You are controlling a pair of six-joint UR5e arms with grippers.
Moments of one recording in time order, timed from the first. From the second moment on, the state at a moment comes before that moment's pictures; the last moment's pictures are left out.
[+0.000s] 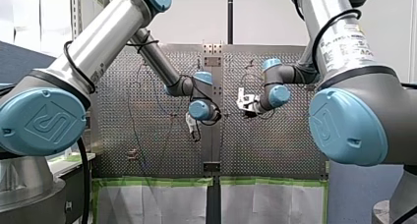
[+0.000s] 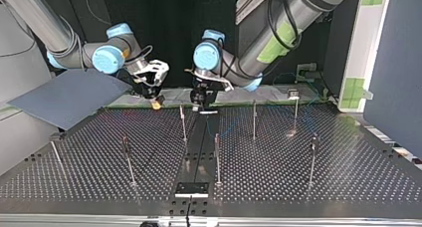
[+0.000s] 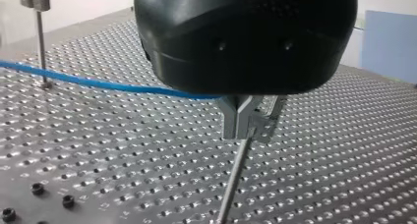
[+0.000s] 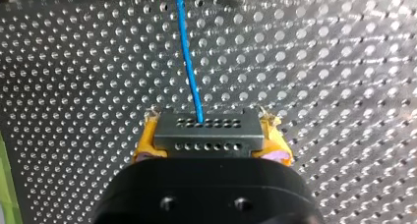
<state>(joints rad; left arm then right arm) -0.54 -2.20 -1.59 -2.57 -1.81 -1.90 1.97 -1.07 1.68 -0.34 1.31 1.67</state>
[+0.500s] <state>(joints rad) -0.53 -2.20 -1.57 -2.60 -1.80 -1.93 1.94 -1.04 1.63 -0.34 1.27 1.69</state>
